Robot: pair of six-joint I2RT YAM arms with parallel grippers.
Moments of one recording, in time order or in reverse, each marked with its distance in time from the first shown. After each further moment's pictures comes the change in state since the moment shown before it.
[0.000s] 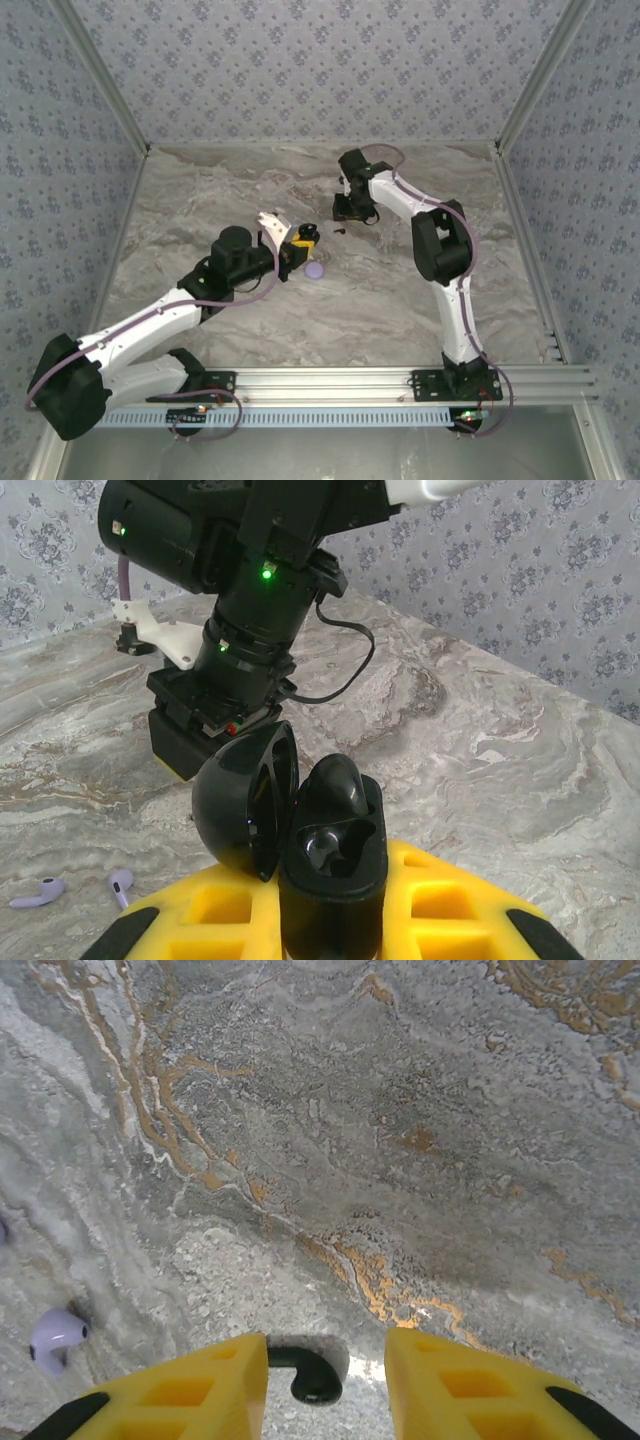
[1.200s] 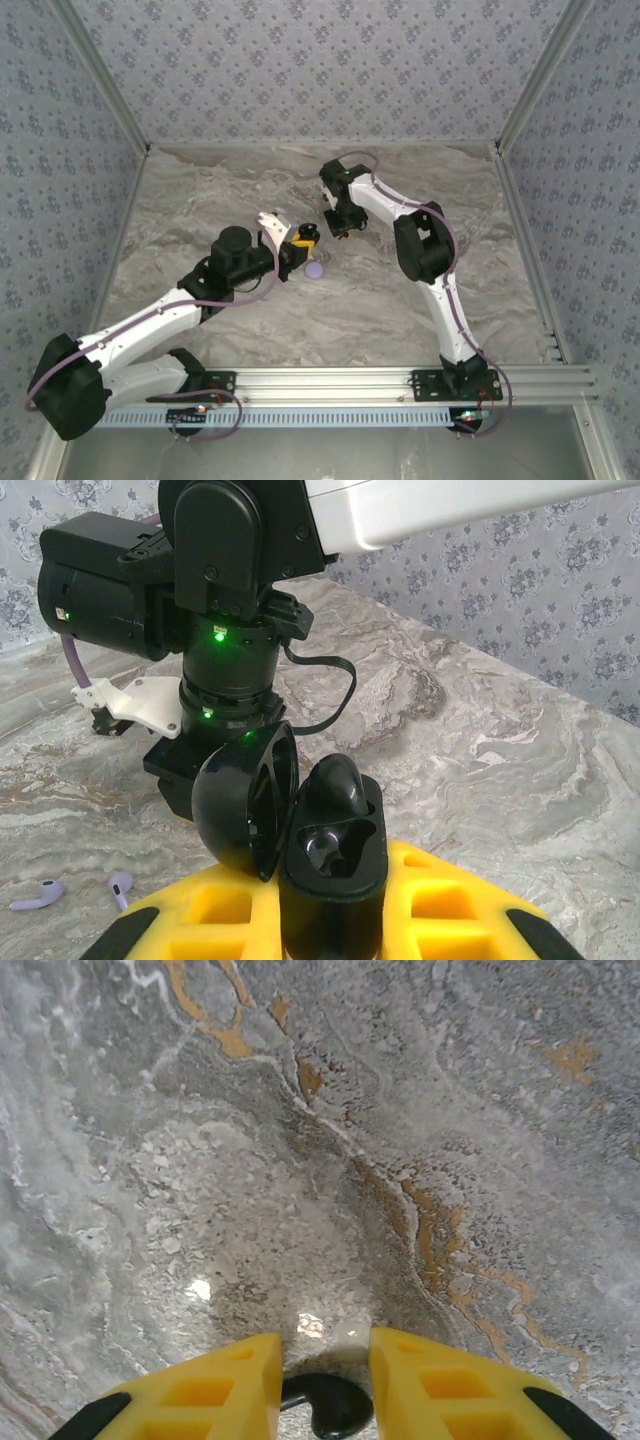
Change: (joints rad) left arm 0.000 0.000 -0.002 0.006 0.000 0.000; right arm 0.085 0.112 0.139 -0.214 0.148 -0.245
